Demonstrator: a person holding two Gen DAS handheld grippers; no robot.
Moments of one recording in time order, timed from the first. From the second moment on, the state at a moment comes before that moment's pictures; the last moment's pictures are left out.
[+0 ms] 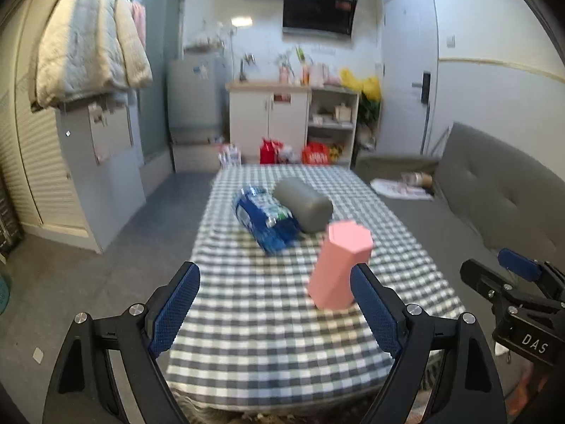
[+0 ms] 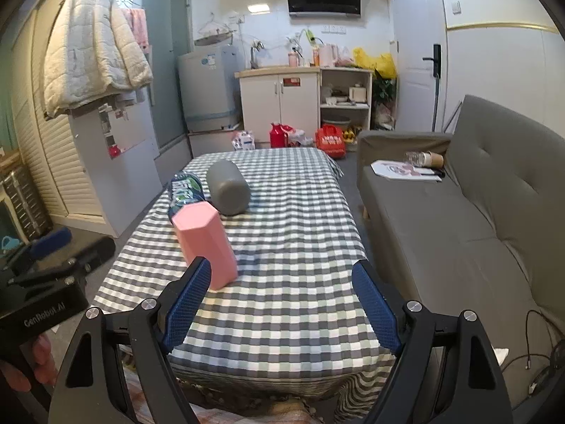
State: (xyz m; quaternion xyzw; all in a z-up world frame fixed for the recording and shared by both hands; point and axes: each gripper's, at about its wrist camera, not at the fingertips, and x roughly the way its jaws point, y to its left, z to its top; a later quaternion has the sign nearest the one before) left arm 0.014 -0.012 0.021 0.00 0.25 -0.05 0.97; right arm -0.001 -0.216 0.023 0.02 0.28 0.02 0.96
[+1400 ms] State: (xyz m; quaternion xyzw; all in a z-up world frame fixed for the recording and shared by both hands) left arm -0.007 -0.003 -0.002 0.00 0.23 -0.02 0.97; right arm -0.009 -0.195 0.005 -0.01 0.26 0.02 0.97
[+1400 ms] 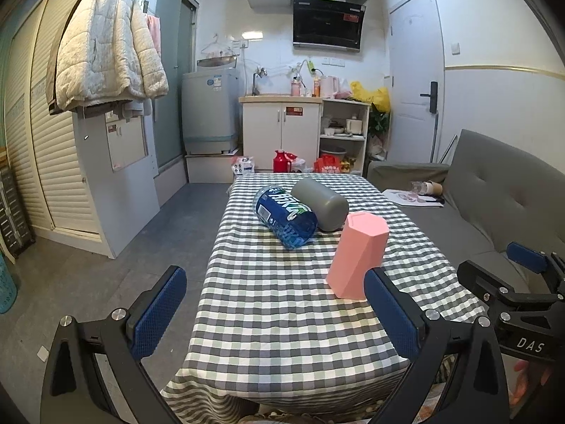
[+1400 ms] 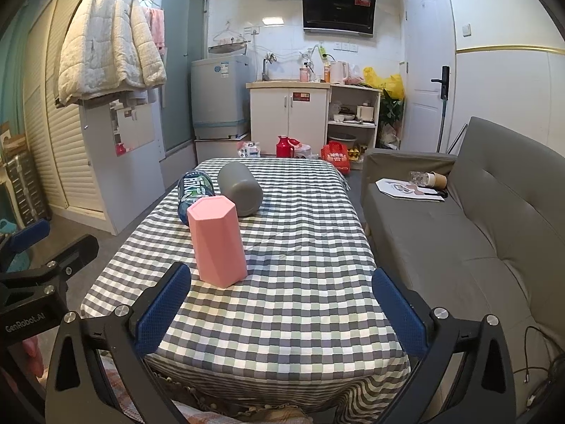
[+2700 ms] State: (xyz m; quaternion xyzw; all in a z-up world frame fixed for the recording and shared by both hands) left arm -0.009 -0.004 0.001 0.01 0.23 -0.02 0.97; right arm -0.008 -0.194 0.004 -0.01 0.26 0.02 0.97
